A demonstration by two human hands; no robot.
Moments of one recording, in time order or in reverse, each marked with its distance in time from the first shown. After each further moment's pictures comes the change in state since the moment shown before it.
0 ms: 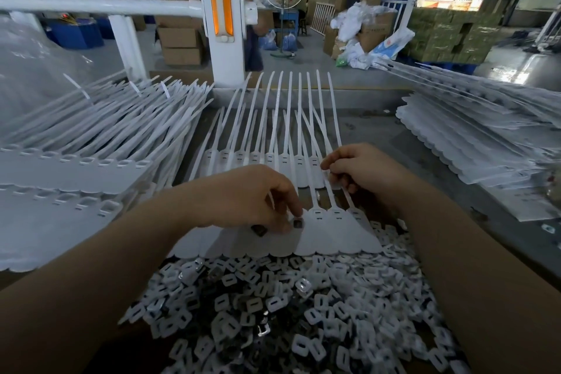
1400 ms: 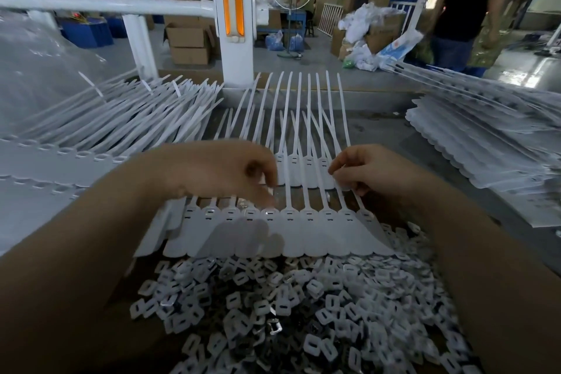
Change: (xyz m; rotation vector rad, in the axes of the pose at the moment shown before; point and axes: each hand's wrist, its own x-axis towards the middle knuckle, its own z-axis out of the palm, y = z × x) left_hand -0.027 -0.001 -0.042 0.108 0.033 -0.108; right_hand -0.004 -0.004 -0.010 -0.166 -0.135 -0.087
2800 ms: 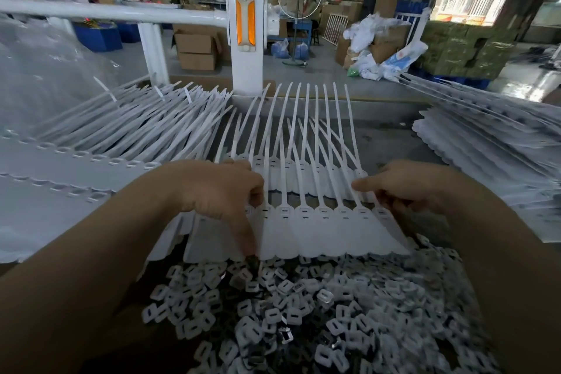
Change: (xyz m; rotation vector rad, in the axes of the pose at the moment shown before) left_hand 0.001 -0.016 0.004 0.365 -0.141 -0.150; right_hand -0.013 -0.017 -0.014 -0.230 0.007 0.406
